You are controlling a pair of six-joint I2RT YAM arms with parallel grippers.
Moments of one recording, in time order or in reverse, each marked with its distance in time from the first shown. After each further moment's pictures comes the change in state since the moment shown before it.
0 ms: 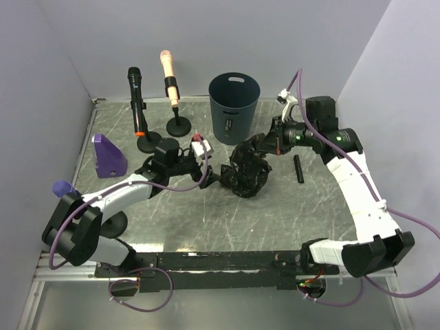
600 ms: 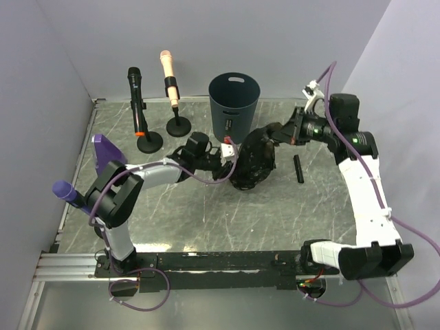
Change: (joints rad) left arm -0.106 0.409 0.251 0.028 0.153 0.116; right arm -0.163 -0.006 0.034 0.085 -0.043 0.195
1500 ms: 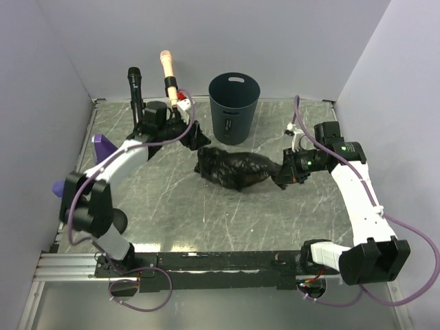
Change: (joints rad) left arm 0.328 -0.145 0.219 -0.303 0.026 -0.258; right arm -0.017 -0.058 -0.252 -0.386 0.030 -0.466
